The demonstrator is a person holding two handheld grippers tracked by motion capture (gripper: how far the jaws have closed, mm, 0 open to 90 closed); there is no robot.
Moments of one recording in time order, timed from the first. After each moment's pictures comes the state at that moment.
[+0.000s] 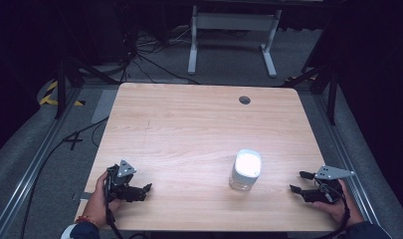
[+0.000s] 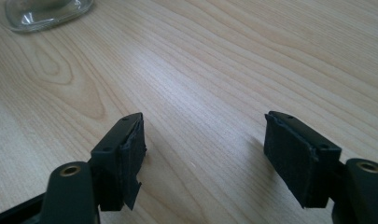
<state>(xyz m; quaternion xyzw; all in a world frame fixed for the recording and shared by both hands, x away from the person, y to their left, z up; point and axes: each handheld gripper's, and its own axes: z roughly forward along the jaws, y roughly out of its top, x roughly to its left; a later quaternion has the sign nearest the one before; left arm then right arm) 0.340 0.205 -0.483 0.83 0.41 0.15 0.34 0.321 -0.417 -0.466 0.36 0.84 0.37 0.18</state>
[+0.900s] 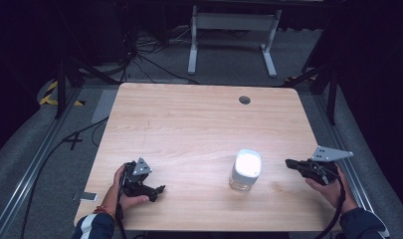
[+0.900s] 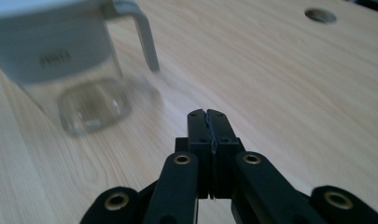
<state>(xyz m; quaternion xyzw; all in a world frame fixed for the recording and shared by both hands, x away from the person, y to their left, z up) 0.353 0.176 -0.481 0.87 0.33 0.13 0.35 0.355 -0.379 -0.406 0.30 0.83 0.42 0.18</state>
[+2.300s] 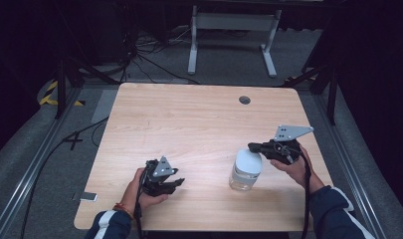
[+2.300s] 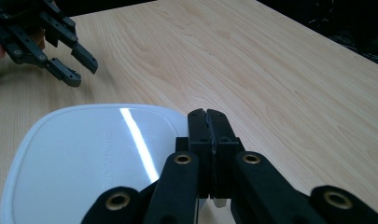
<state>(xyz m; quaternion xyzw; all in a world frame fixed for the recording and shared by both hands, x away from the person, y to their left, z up) 0.344 0.104 -0.443 0.87 0.24 0.11 0.41 0.395 -0.279 -0.370 0.21 0.85 0.47 0.14</state>
